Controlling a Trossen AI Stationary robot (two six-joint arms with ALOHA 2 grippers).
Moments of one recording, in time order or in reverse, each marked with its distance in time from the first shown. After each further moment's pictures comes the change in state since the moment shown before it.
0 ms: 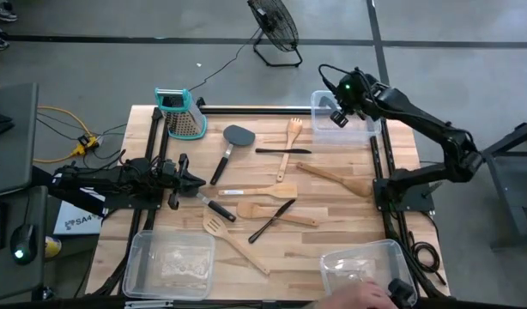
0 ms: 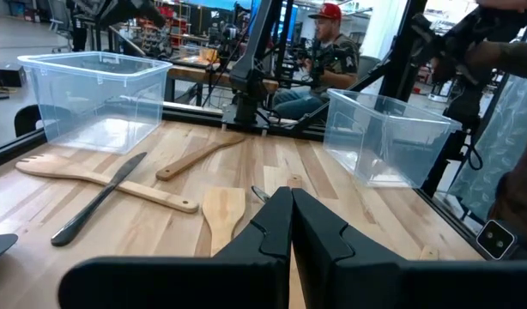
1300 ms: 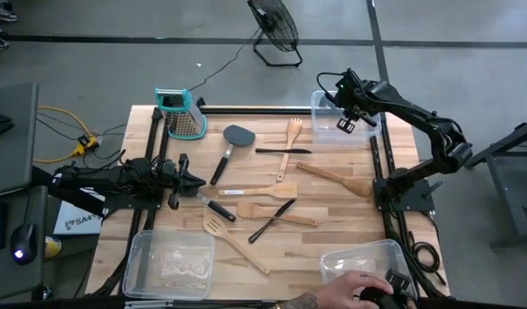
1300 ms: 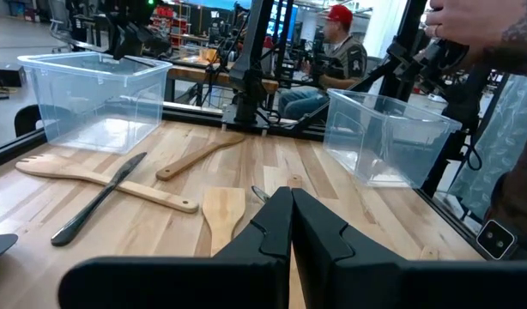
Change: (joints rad) left arm 0.000 0.000 0.000 0.000 0.000 0.000; right arm -0.106 0.120 0.000 -0.158 -0.059 -0.144
